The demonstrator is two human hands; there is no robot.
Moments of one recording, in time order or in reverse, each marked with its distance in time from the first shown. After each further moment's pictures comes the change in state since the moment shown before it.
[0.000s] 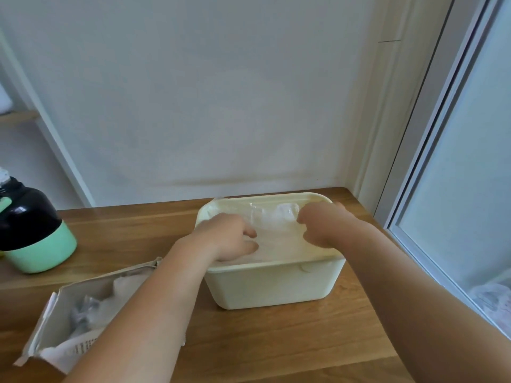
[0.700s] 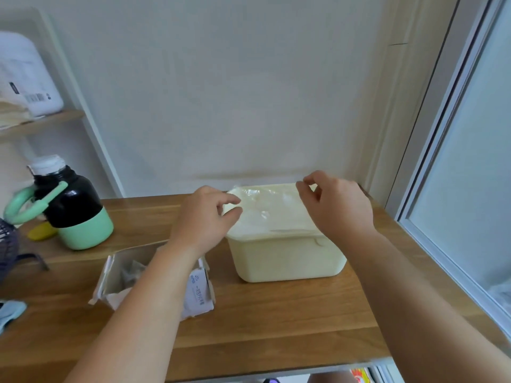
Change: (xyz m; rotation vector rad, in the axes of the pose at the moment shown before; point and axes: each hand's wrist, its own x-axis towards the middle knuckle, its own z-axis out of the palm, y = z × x) left_hand -0.067 -0.036 0.006 -0.397 0.683 0.042; right_hand -0.069 -0.045 -0.011 0.474 0.746 0.055
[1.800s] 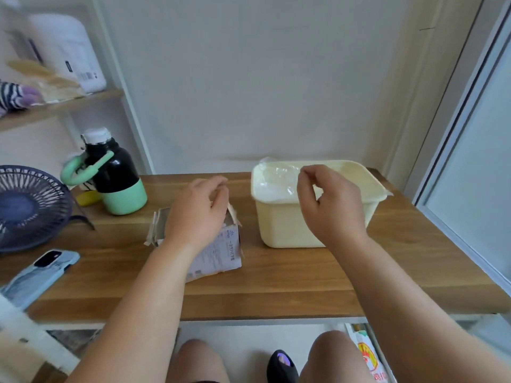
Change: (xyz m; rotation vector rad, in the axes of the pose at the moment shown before) left_hand -0.076 -0.017 -0.036 0.067 0.131 -0.069; right_hand -0.071 -0.052 0.008 0.365 0.211 -0.174
